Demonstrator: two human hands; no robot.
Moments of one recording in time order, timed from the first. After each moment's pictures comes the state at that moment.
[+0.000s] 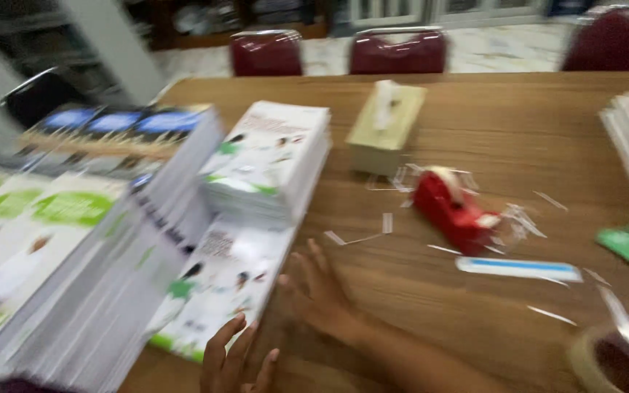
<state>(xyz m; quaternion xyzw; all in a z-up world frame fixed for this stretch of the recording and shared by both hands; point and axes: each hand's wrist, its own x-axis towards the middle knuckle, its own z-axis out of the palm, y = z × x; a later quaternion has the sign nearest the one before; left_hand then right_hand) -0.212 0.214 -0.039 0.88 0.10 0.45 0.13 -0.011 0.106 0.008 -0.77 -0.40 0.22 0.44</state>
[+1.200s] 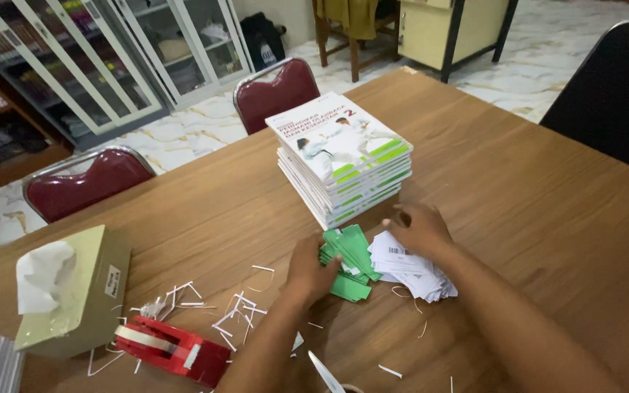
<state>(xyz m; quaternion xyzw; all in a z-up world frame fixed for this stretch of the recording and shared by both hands) 0.296 -0.192 -0.017 0.90 -0.16 0.00 0.40 0.289 -0.468 -0.008 -0.93 0.06 -0.04 0.35</state>
